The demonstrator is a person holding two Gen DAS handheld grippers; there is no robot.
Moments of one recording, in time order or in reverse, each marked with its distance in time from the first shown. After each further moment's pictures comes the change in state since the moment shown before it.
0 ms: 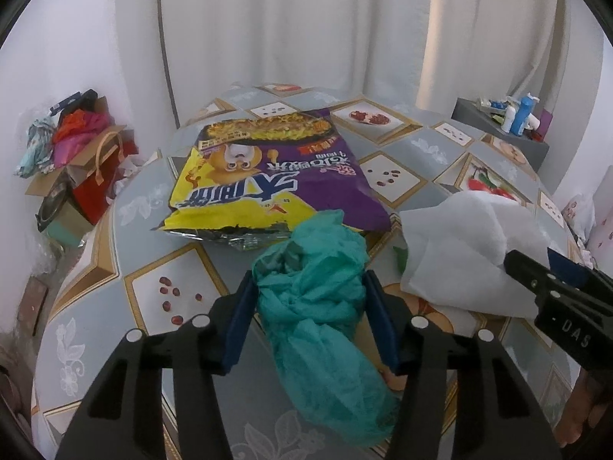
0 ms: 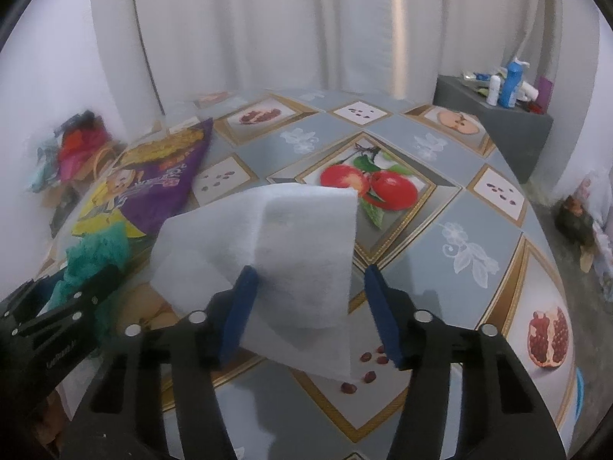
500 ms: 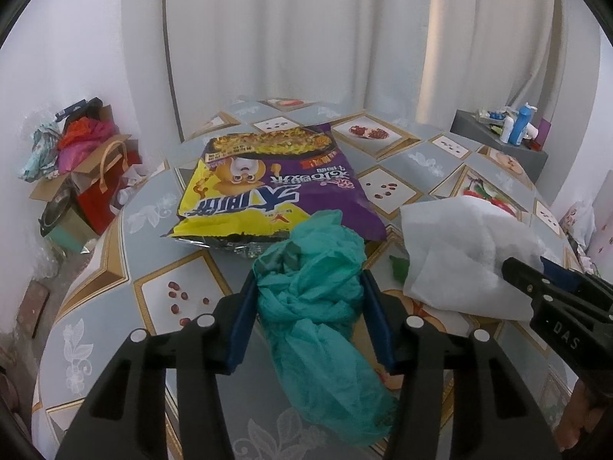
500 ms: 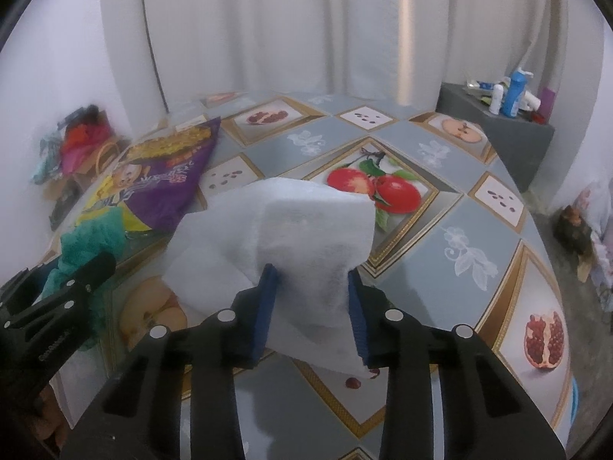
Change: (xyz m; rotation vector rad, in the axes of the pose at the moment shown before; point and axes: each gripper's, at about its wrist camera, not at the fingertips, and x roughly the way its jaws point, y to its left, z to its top) left arm -0.012 0.000 -0.002 -0.005 -0.053 0.006; right arm -0.003 0.002 0.000 -0.016 -0.007 -0.009
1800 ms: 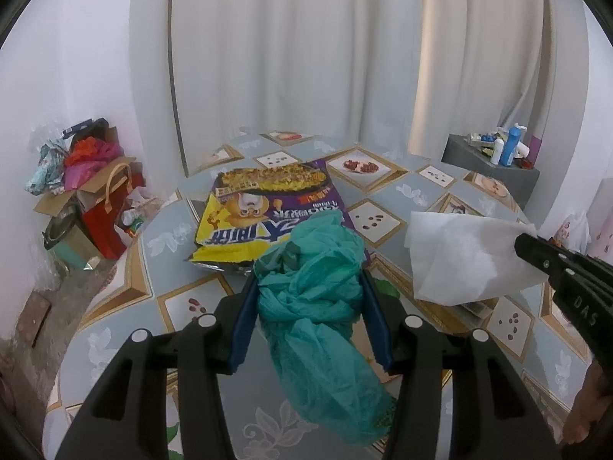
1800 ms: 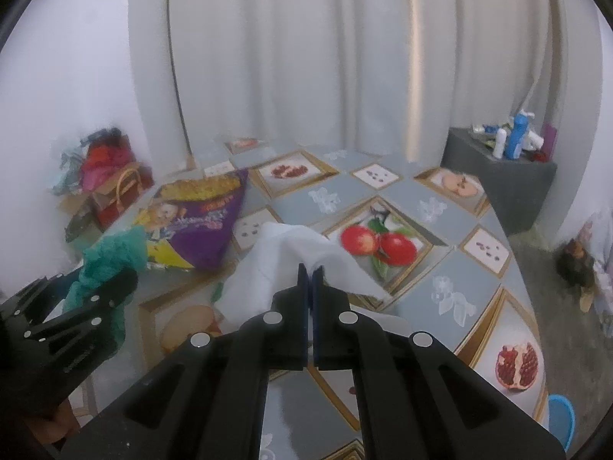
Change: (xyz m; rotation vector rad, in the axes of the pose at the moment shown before) left arm -0.038 -0.001 0.003 0.001 -0.106 -0.004; right arm -0.054 0.009 0.011 -0.044 -0.173 0.051
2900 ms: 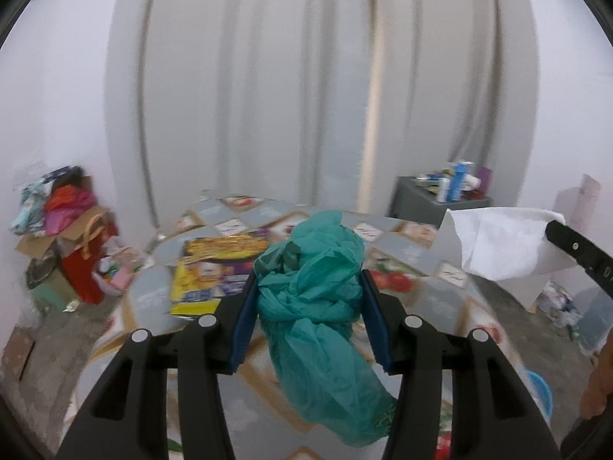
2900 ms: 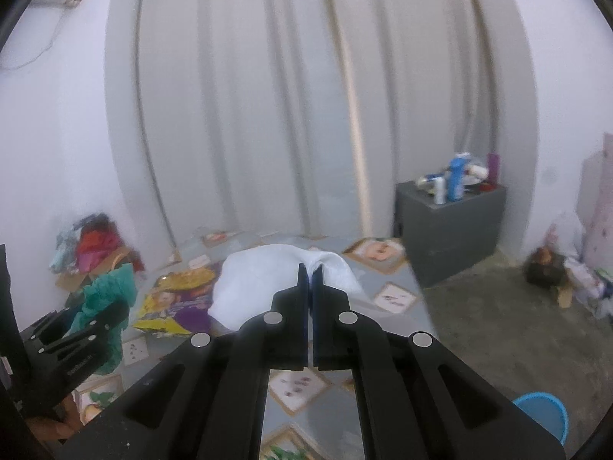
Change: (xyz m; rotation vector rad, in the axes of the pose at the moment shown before) left arm -0.098 -0.049 0.031 0.059 -0.166 -0.160; right arm -0.142 -0.078 0.008 0.182 -0.262 -0.116
